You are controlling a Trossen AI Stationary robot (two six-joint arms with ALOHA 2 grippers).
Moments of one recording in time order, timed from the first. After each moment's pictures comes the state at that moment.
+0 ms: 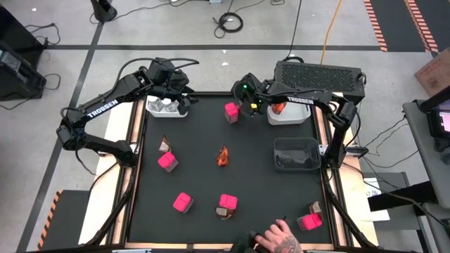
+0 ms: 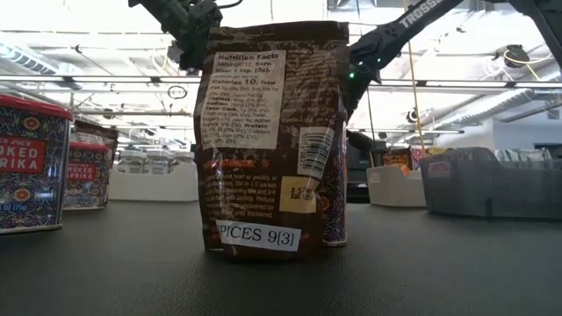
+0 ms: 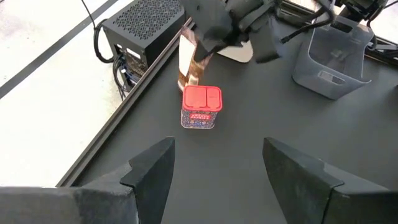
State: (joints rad) left arm 0.65 1.28 1.30 -0.72 0.26 0.06; right arm -0.55 1.85 1.38 -0.42 0.12 -1.68
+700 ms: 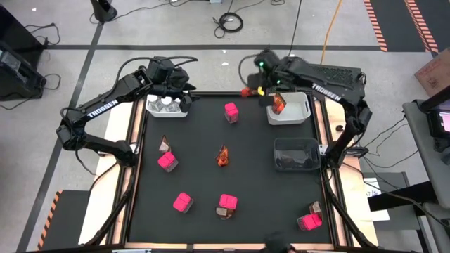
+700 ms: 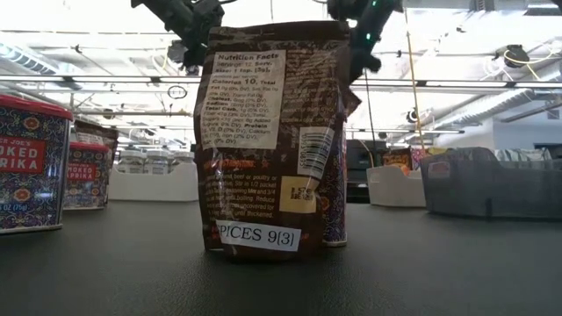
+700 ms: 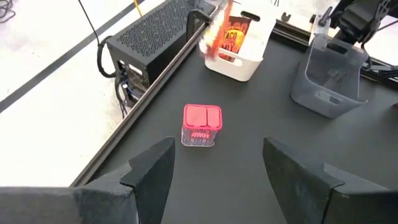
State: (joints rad) left arm 0.65 1.28 1.30 -0.65 0.26 0.03; right arm -0.58 1.70 1.77 -0.99 0.10 -0.76
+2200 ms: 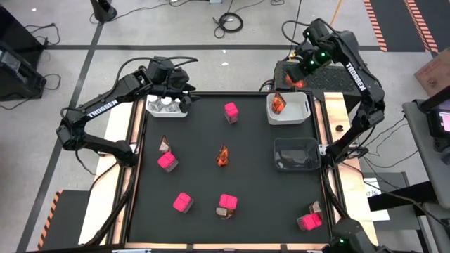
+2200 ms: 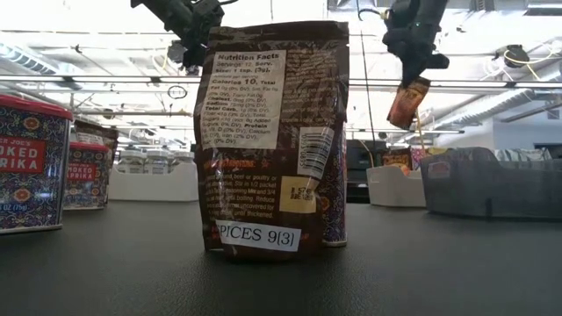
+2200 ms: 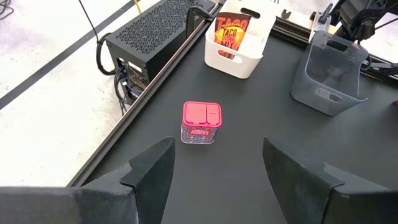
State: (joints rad) left arm 0.65 1.28 1.30 -0.66 0.26 0.03; right arm -1.04 1.63 1.94 -1.49 -0.11 0.01
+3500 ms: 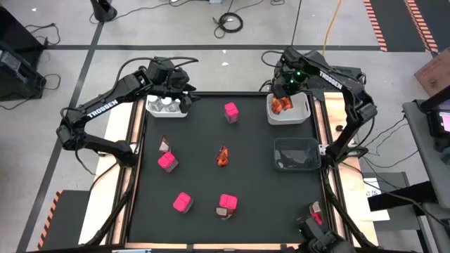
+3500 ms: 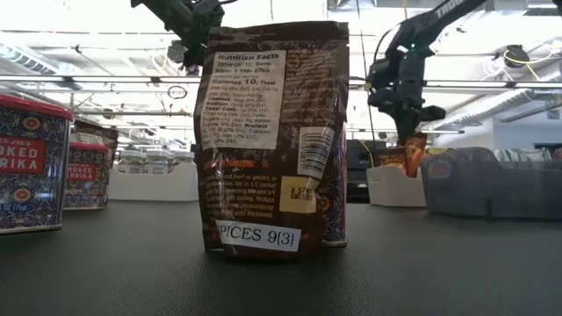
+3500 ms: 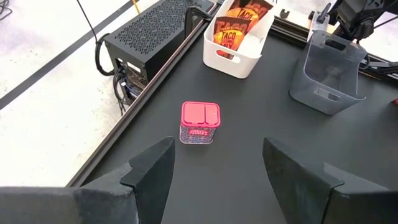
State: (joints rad) left arm 0.64 1.28 1.30 -0.66 0.26 0.03; right arm -0.98 1.72 1.52 -1.24 -0.11 0.22
